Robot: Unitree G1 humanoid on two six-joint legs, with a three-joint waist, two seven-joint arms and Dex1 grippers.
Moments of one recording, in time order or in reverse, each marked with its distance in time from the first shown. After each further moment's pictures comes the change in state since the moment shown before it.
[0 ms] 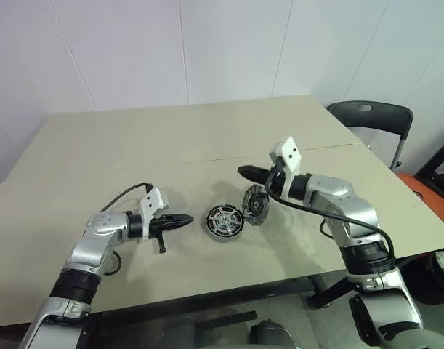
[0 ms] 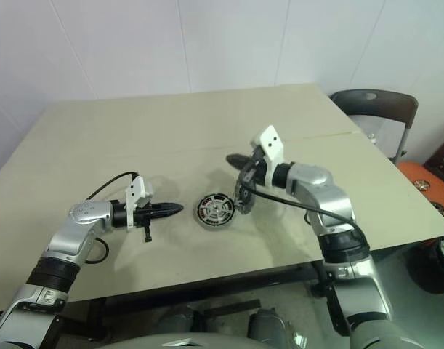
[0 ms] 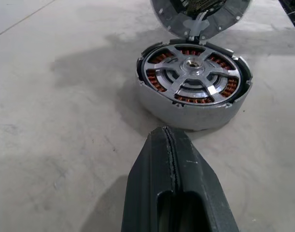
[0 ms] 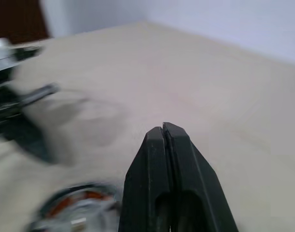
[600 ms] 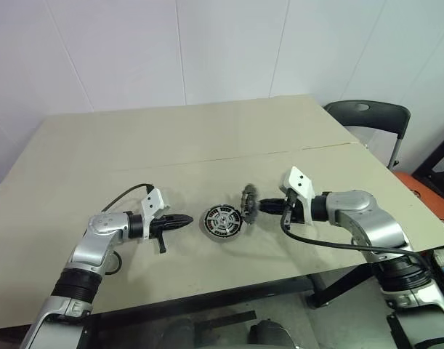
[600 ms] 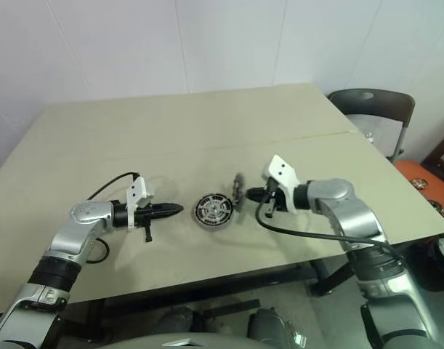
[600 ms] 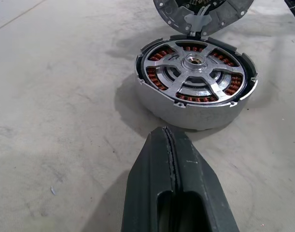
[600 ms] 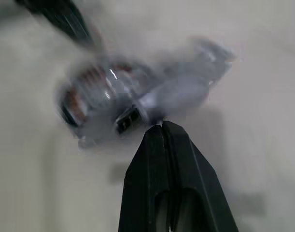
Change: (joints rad) left arm -0.009 -0.006 -0.003 0.018 0.015 -0.008 -0.001; right arm 0.135 -0.154 0.065 -0.116 0.031 0.114 0.221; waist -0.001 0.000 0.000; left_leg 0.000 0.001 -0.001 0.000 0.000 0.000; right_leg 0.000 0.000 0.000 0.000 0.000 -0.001
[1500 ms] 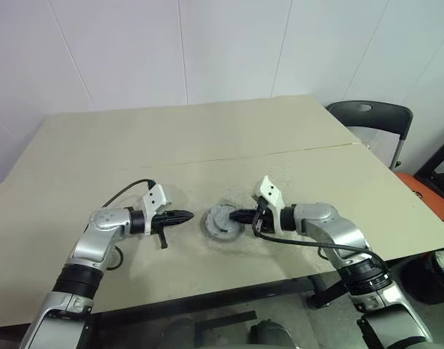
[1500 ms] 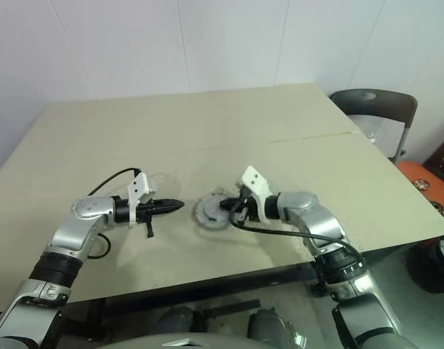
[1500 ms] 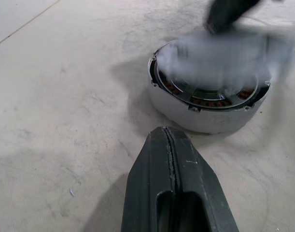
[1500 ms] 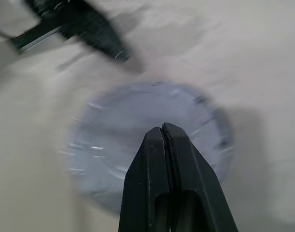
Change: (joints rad) left arm -0.025 0.000 -0.004 -0.012 0.018 0.018 0.029; right arm 0.023 0.144 0.111 0.059 -0.016 0.045 -0.071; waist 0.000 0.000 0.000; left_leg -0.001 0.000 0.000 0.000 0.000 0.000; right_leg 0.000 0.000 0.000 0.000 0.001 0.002
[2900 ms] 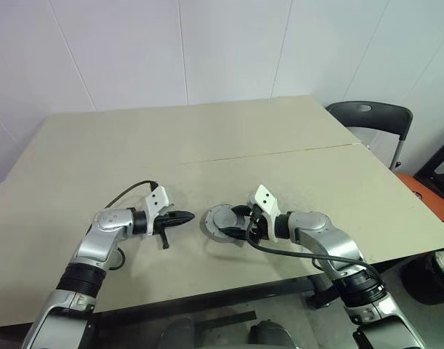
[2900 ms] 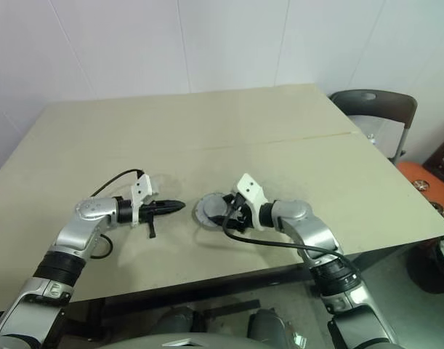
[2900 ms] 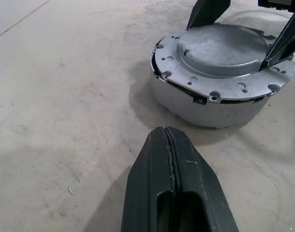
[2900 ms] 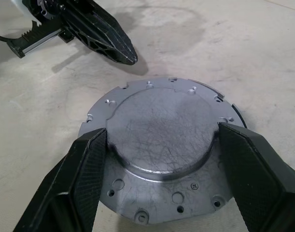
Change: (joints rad) left arm -0.014 -0.011 -0.020 0.045 0.022 -0.045 0.006; right arm 0.056 0.037 0.010 -0.036 -0.070 -0.048 -0.093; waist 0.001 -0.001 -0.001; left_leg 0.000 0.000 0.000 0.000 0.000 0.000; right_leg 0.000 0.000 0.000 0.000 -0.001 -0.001
